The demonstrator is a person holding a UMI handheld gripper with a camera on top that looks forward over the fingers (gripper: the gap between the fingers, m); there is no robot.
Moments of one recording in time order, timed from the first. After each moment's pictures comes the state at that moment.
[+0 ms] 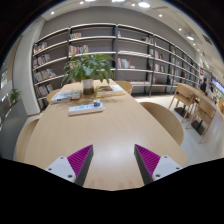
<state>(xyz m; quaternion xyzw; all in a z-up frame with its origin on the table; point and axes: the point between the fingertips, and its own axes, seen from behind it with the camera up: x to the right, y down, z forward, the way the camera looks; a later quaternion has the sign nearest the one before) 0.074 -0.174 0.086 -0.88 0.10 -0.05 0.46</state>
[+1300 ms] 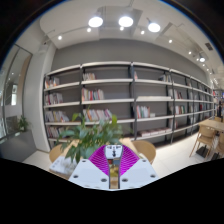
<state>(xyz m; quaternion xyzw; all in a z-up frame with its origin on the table) 0.115 0.210 0.319 -0.74 0.03 0.01 0.67</state>
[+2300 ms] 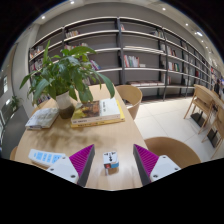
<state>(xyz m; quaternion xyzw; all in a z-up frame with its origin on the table) 0.231 0.164 0.053 -0.88 0.07 0.01 0.47</state>
